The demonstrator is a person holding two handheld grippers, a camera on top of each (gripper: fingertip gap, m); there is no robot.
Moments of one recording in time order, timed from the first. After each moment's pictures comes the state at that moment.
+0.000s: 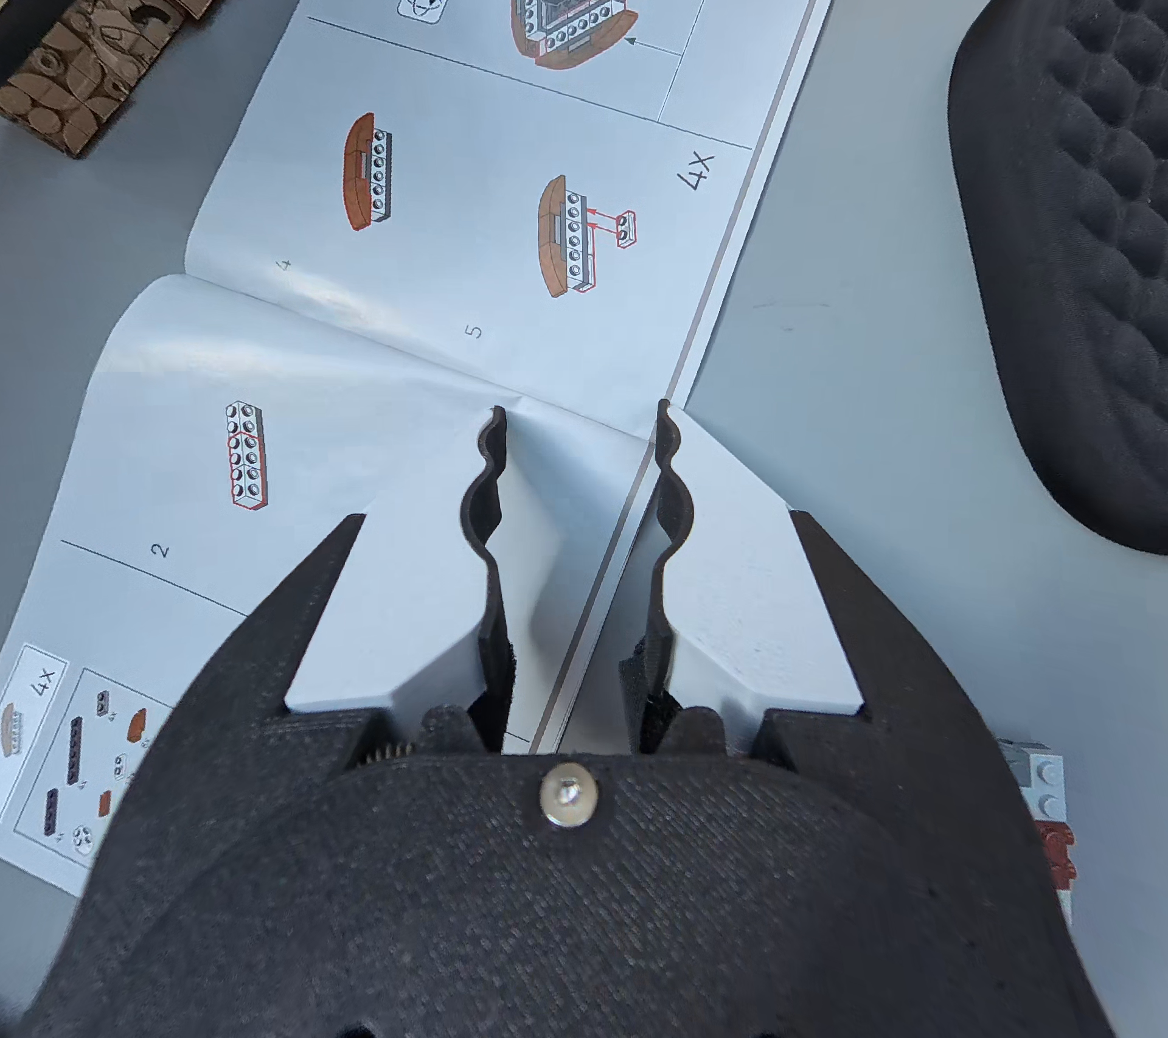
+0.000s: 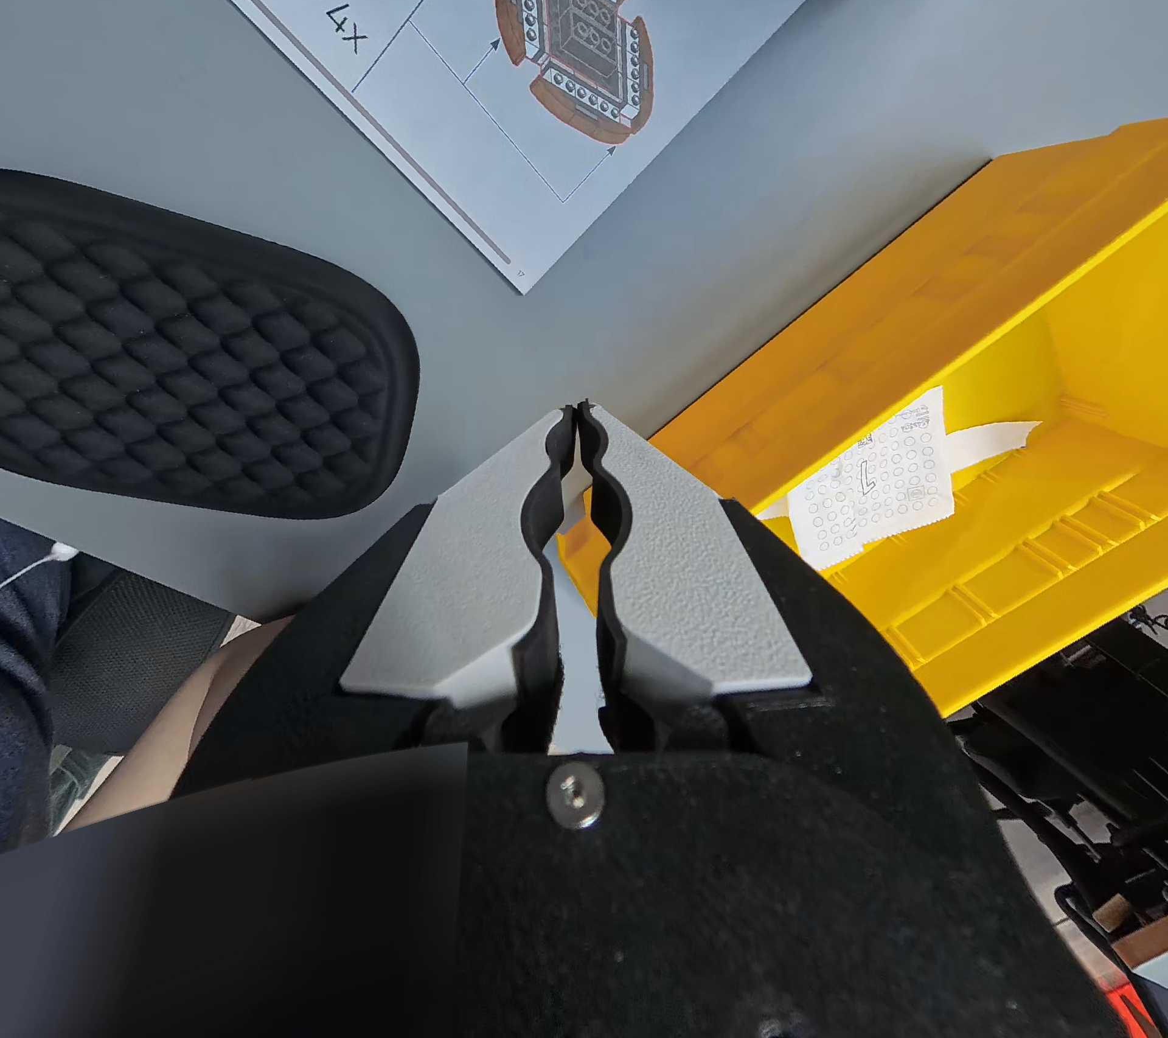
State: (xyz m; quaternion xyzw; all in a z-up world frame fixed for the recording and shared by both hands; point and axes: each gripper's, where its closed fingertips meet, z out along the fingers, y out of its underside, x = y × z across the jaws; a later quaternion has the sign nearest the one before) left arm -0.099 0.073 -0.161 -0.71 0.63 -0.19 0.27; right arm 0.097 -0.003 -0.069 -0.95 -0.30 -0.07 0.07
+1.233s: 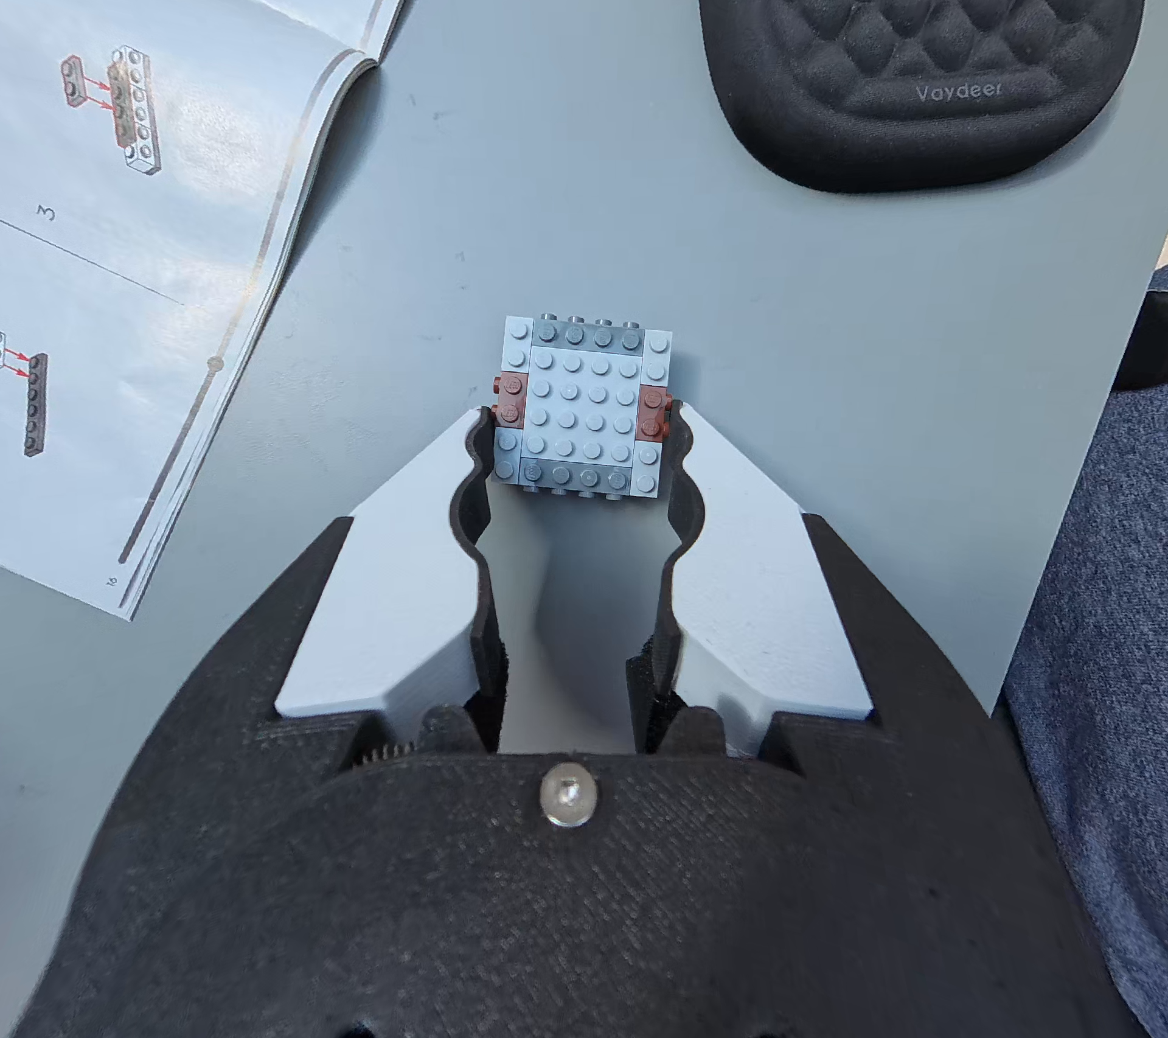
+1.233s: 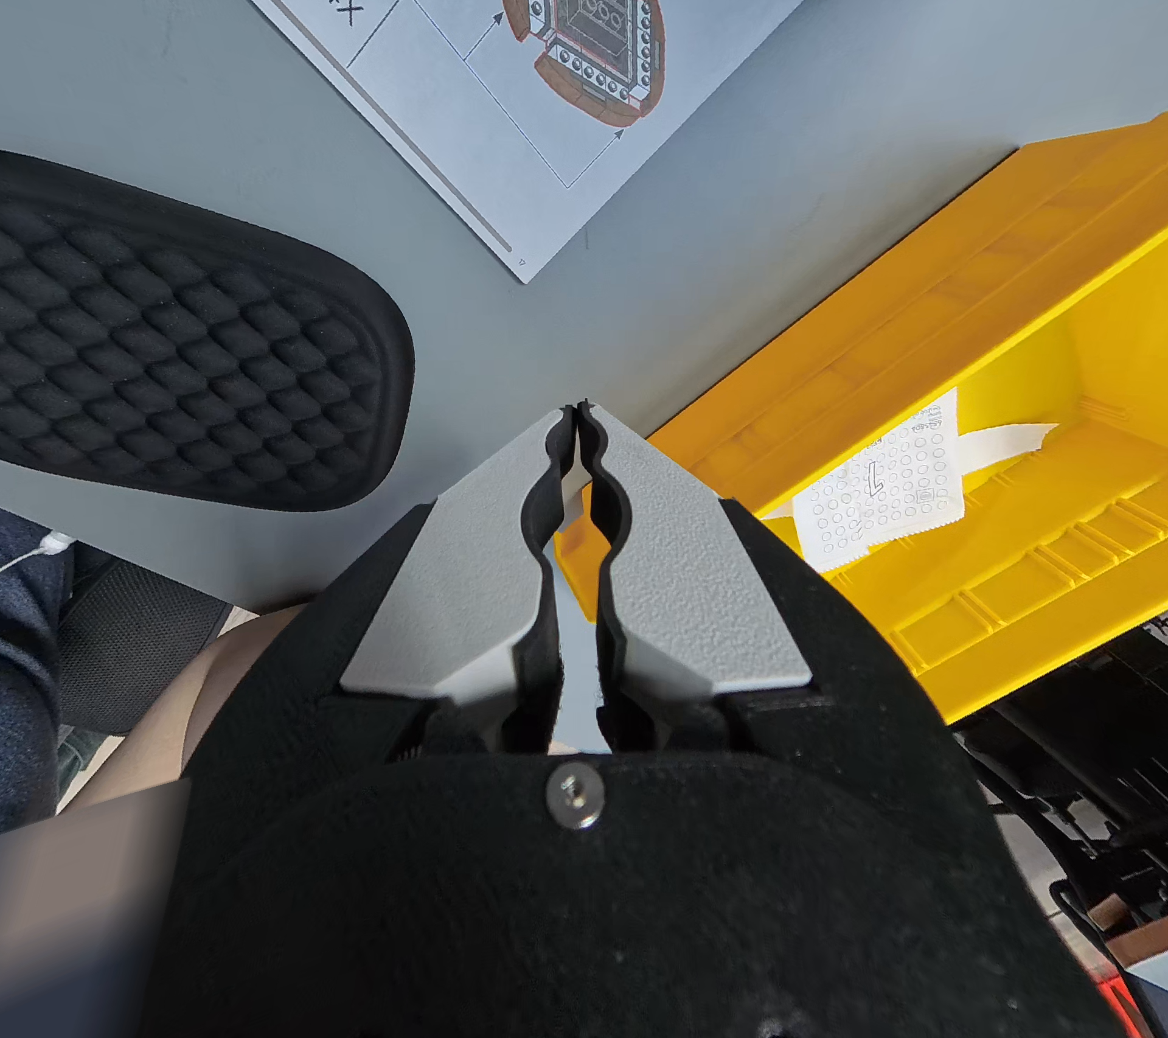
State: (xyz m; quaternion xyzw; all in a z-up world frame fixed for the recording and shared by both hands) left arm -0.202 -0.040 -0.164 -0.74 0.61 -0.19 0.23; right arm 0.100 -0.004 -0.075 -0.95 -0.31 -0.07 0.06
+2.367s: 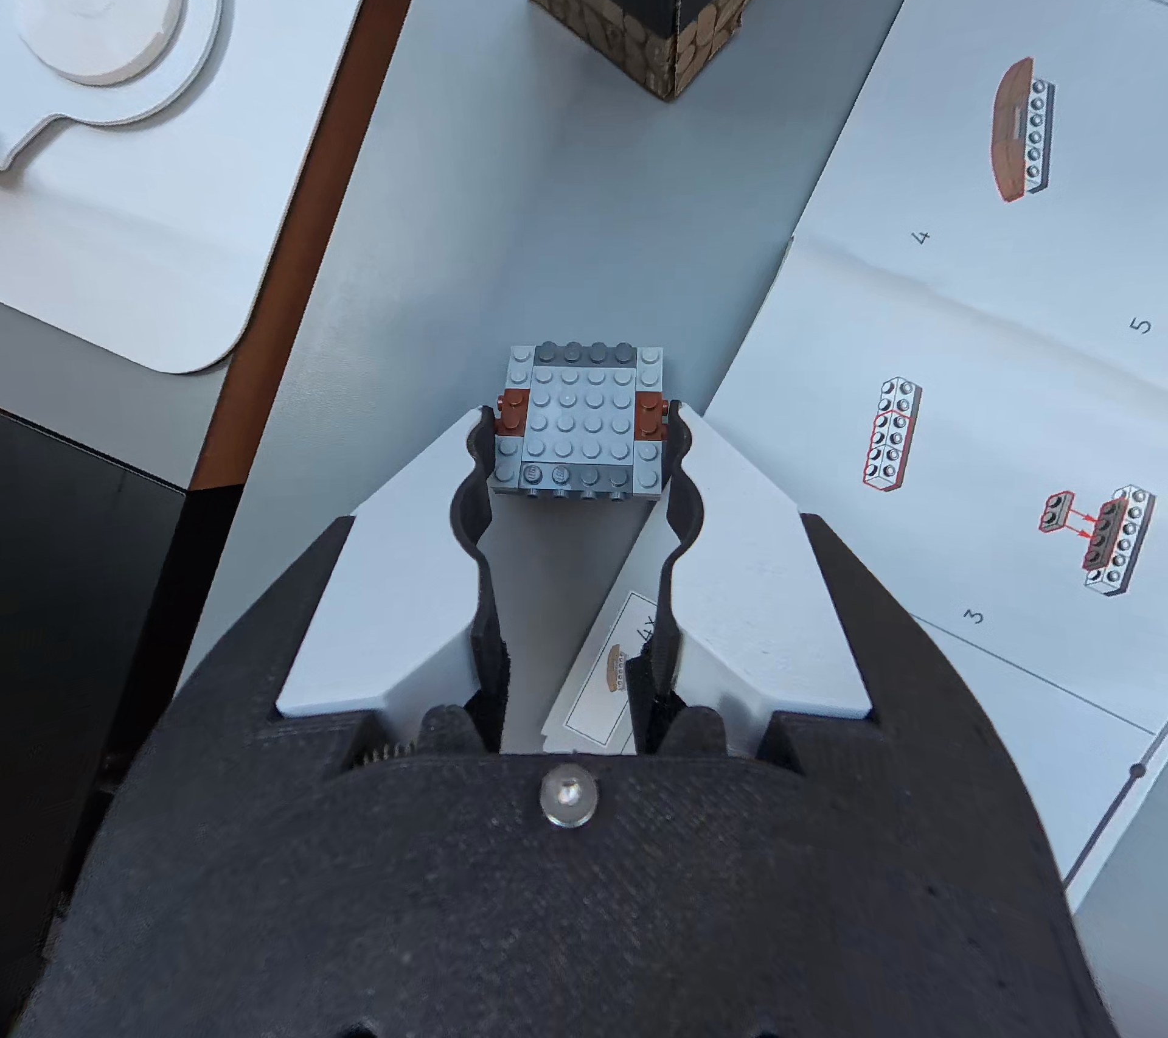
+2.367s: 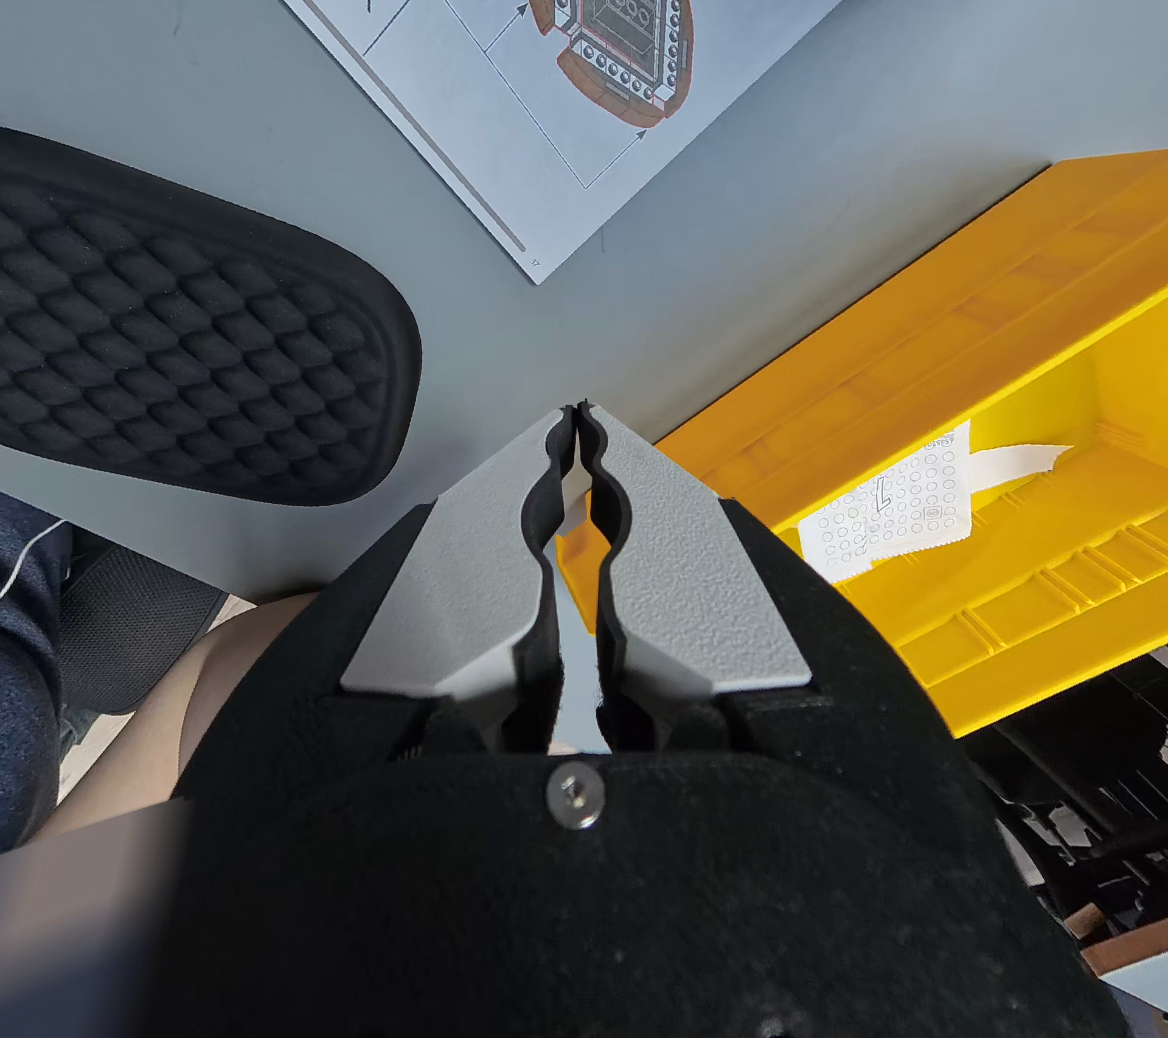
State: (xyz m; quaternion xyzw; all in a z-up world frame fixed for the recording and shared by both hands) left arm -0.137 0.268 -0.150 -0.74 0.61 -0.13 0.24; right arm 0.097 -0.004 -0.081 -0.94 -0.32 -0.06 0.04
